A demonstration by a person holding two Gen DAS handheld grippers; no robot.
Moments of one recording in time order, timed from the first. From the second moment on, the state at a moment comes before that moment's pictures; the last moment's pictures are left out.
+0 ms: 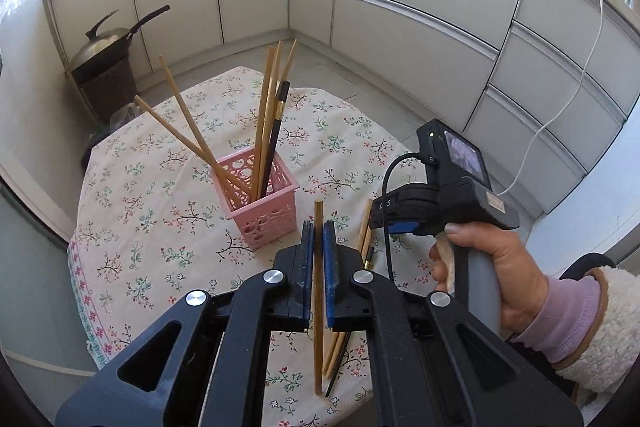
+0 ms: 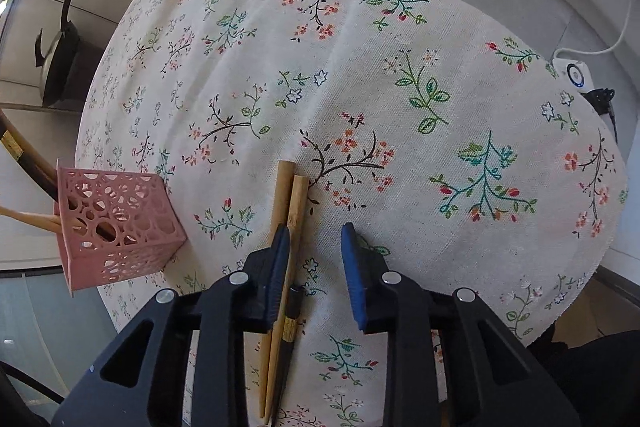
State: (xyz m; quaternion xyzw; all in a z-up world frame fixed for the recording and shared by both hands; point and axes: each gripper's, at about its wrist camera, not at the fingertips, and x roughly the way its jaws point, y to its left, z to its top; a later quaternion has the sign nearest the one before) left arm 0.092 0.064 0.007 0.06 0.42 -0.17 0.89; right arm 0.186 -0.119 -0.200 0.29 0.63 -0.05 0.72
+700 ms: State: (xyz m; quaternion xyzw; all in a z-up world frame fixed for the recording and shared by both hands) left arm 0.089 0.083 0.027 0.02 0.39 -0.15 0.91; right arm 0.170 -0.128 -0.157 0.32 0.54 -0.02 0.78
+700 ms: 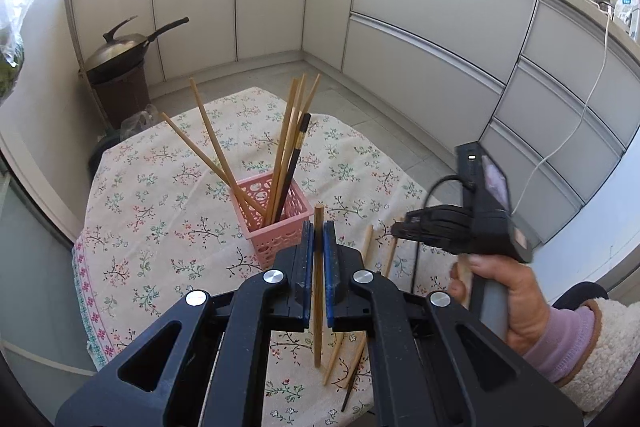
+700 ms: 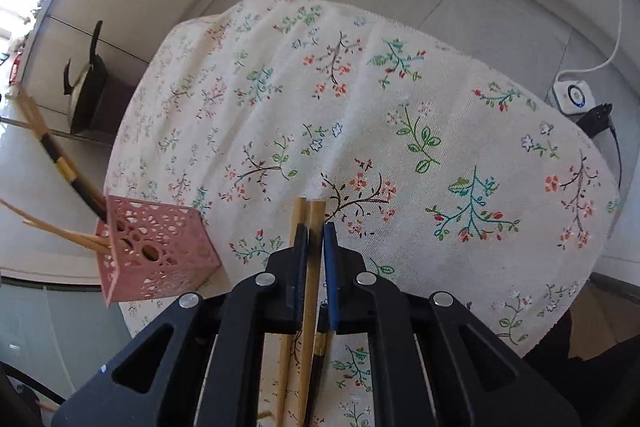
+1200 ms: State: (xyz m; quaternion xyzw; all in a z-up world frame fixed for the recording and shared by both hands) left arm 0.068 0.109 0.045 -0.03 0.35 -0.11 0.93; right arm 0.093 -0.152 -0.043 0.29 0.44 0.08 0.85
